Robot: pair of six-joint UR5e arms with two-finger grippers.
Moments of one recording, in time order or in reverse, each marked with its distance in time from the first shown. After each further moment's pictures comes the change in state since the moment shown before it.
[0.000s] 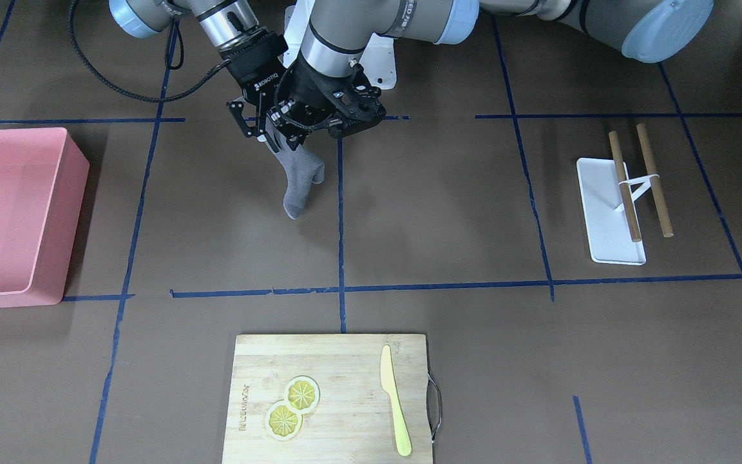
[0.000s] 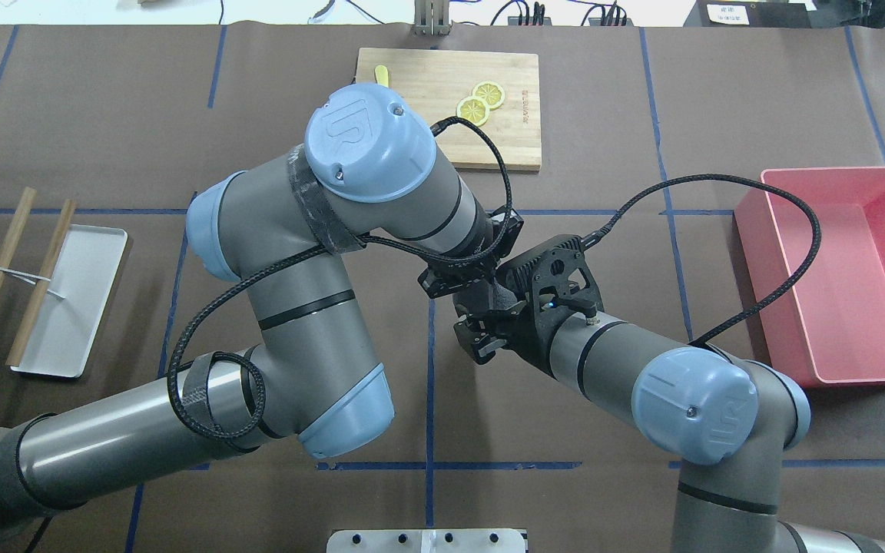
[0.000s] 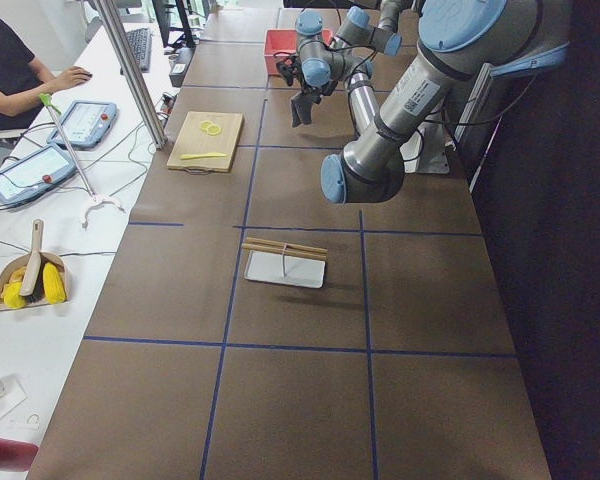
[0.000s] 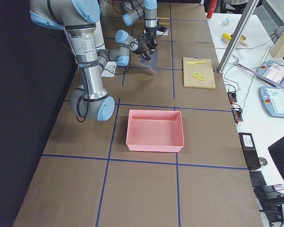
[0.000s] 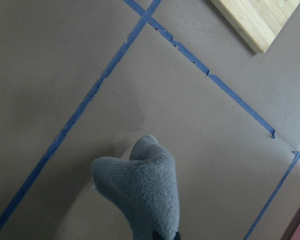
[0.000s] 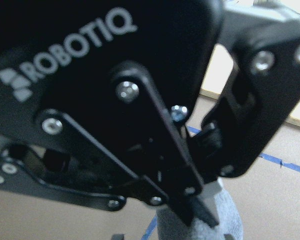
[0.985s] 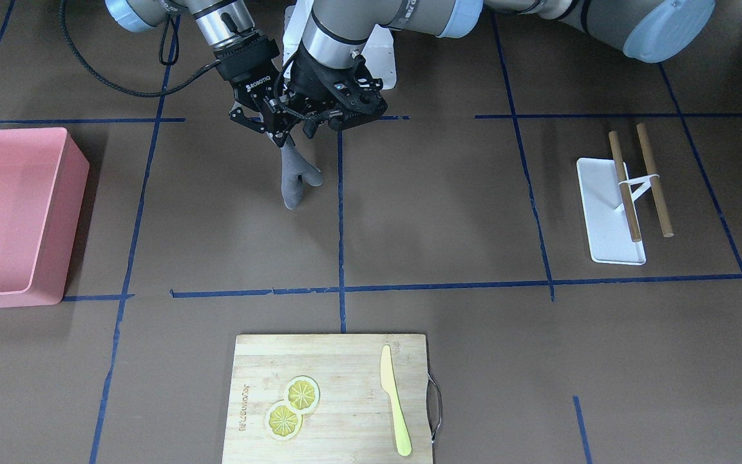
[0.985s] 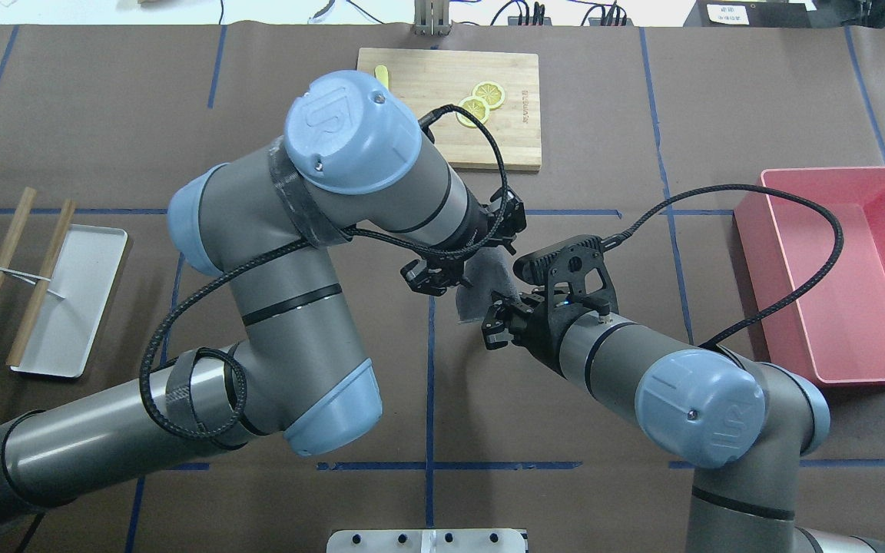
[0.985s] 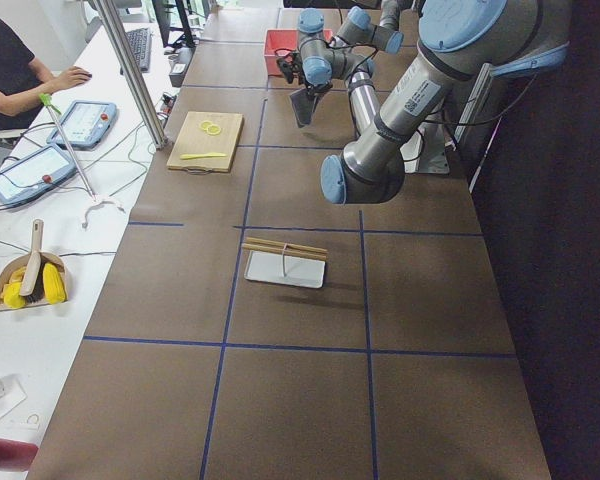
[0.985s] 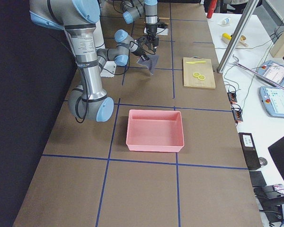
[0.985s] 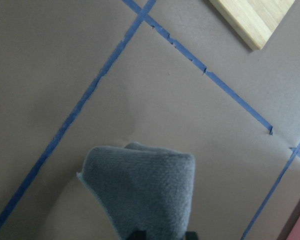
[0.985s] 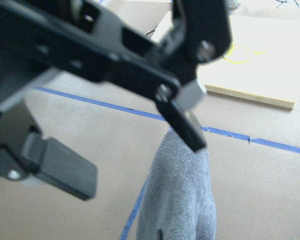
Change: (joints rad) left arm -0.042 0.033 -0.068 0.001 -0.001 0.052; right arm 0.000 -0.029 0.065 -0.159 -0.008 0.277
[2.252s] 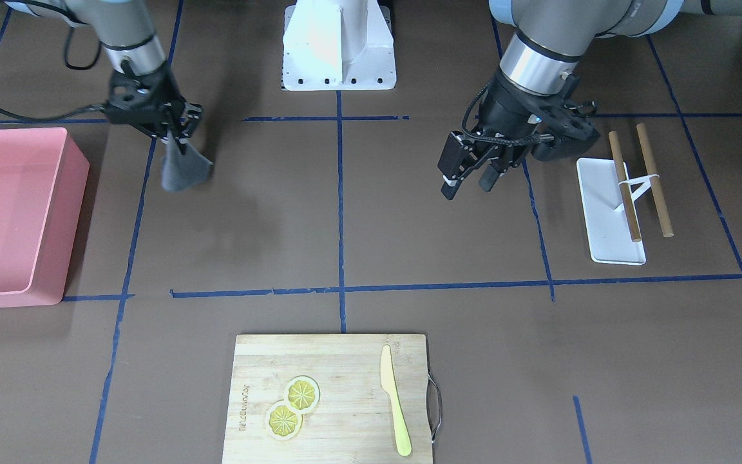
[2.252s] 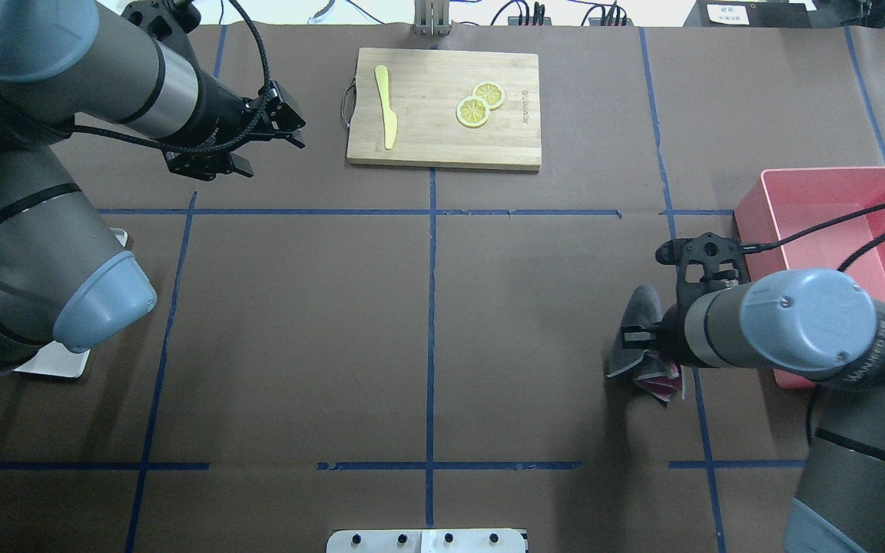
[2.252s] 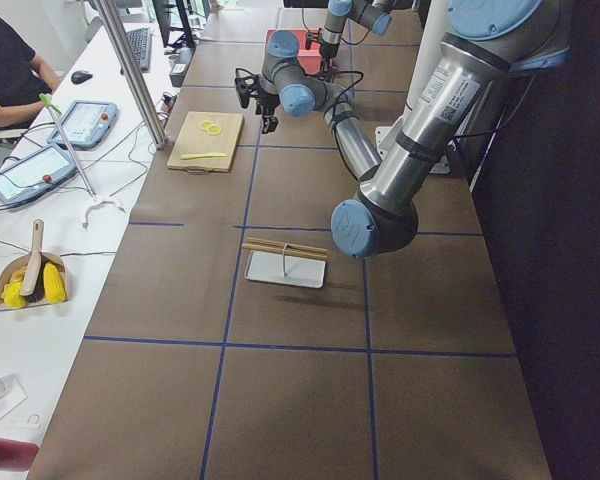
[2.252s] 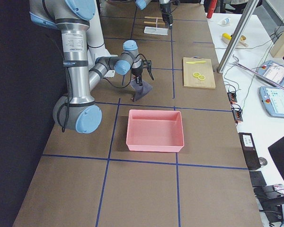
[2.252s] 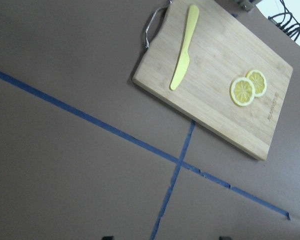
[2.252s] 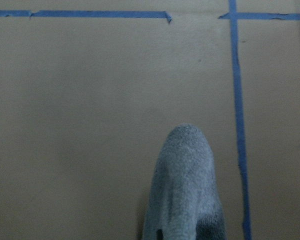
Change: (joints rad) left arm -0.271 0.321 -0.185 0.010 -0.012 0.385; right arm 0.155 -0.149 0.025 -0.265 0.424 0.107
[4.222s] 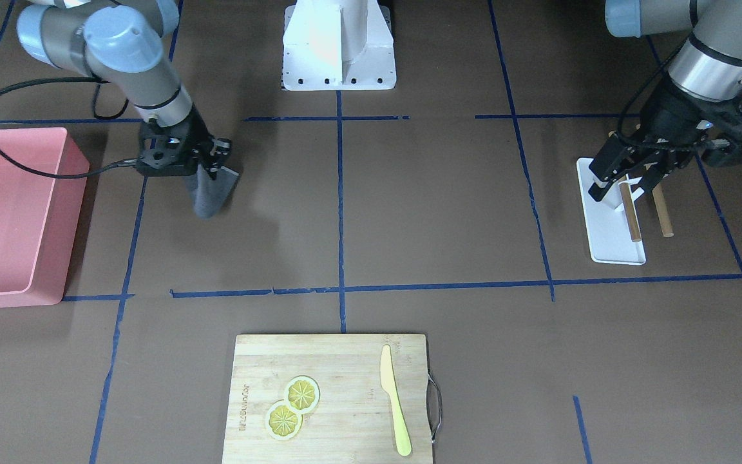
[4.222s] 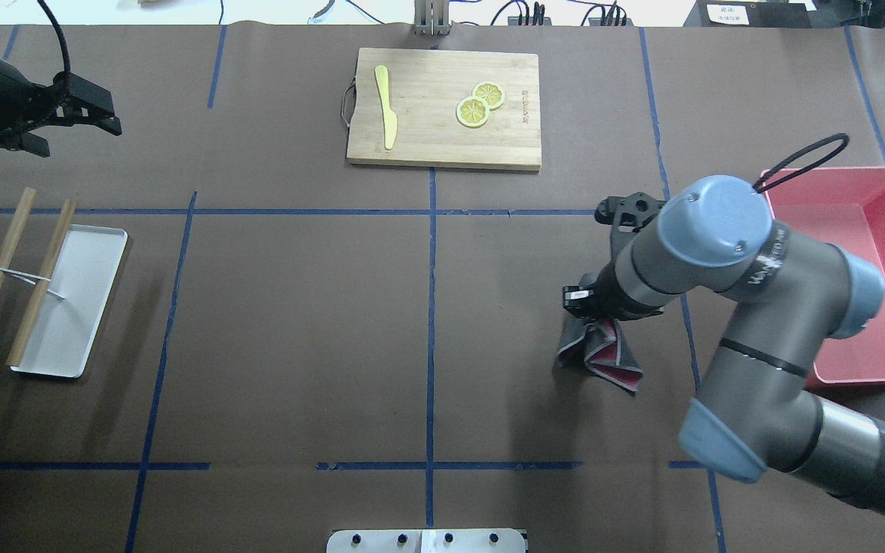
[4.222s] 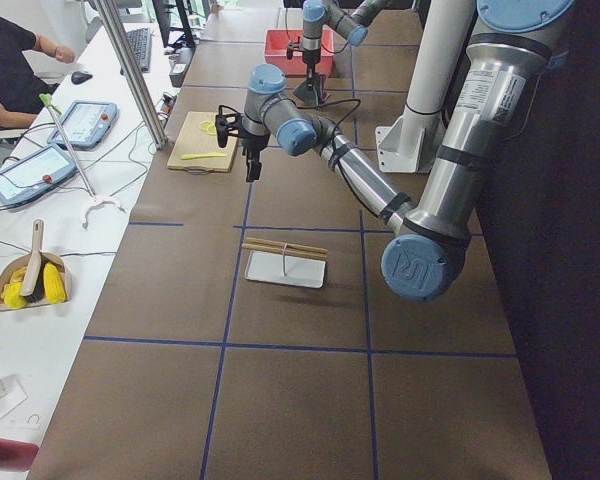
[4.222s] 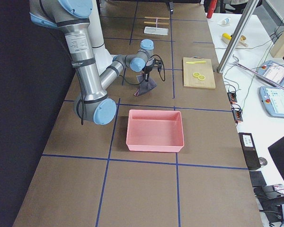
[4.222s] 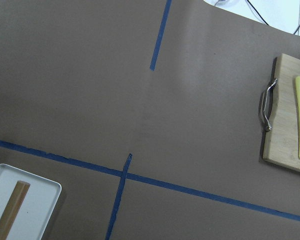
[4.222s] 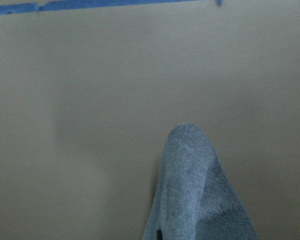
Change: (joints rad) left arm -0.244 0.296 -0.078 0.003 -0.136 0.422; right arm 0.102 0.219 -0.214 -0.014 0.245 0.021
